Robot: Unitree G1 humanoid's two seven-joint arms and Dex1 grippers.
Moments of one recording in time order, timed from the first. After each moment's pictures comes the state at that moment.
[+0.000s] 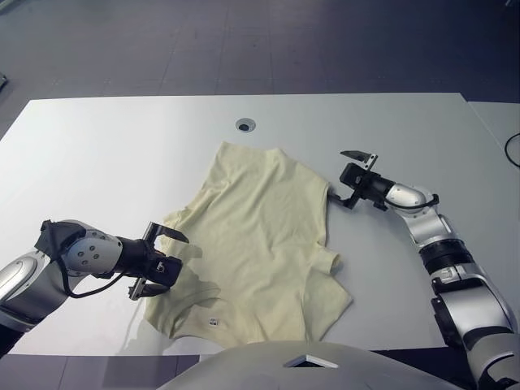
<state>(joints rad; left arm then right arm) 0.11 1.26 -0.23 -0.44 0.18 -0.01 -1.14 -0.52 -0.52 0.22 0.74 -0.20 -0.36 0.57</state>
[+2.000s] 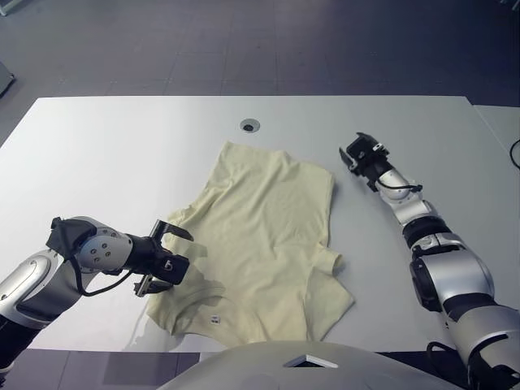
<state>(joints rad) 0.07 1.17 -0.24 -0.48 0.28 0.05 -1.21 -0.74 -0.43 0.16 1.15 -0.28 -0.45 0.12</state>
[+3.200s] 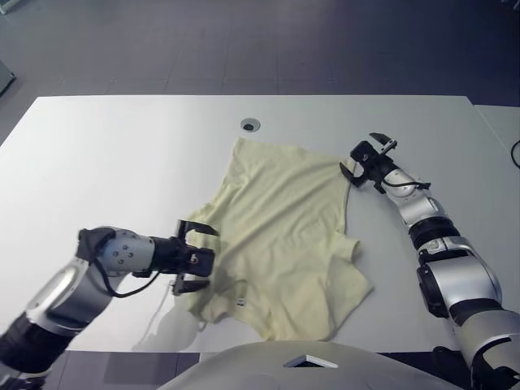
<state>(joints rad) 0.05 0.87 -0.29 -0.57 0.18 0.33 -1.11 -0.72 -0.46 0.18 1.02 -0.29 -0.26 0.26</state>
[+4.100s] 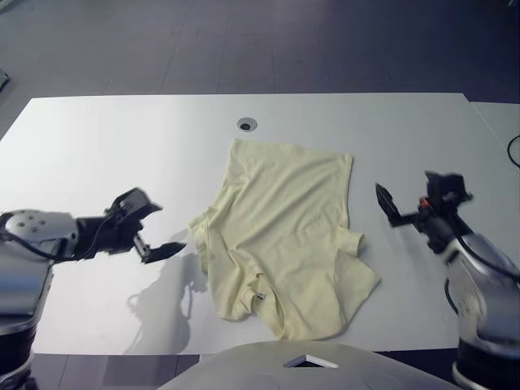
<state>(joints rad) 0.17 0.95 0.32 -0.53 -0.23 1.04 -1.16 0.30 -0.32 -0.44 -0.77 0.28 0.83 0.34</state>
